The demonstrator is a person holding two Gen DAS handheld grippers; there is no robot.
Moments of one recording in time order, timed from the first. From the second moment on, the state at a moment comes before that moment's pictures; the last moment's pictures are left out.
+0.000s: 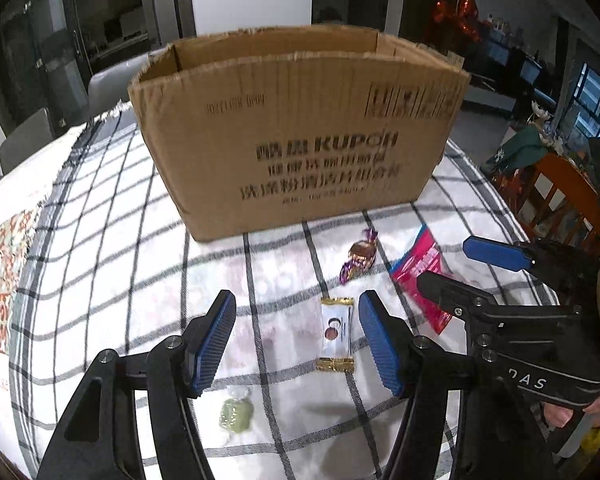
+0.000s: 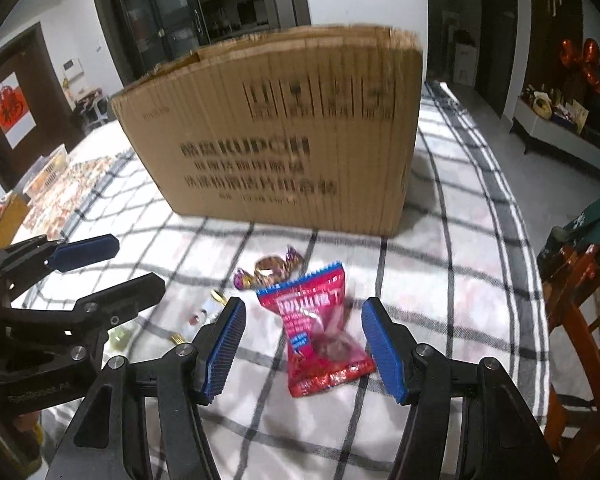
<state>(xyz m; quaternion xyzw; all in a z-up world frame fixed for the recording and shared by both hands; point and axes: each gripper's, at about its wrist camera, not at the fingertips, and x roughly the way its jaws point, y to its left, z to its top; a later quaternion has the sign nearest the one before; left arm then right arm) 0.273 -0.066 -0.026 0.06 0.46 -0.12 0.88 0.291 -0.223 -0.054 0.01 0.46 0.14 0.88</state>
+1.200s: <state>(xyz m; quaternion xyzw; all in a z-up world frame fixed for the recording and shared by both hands) 0.282 -0.080 -0.072 0.06 0.51 -0.17 0.84 0.274 -0.226 -0.066 0.03 0.45 0.09 0.89</state>
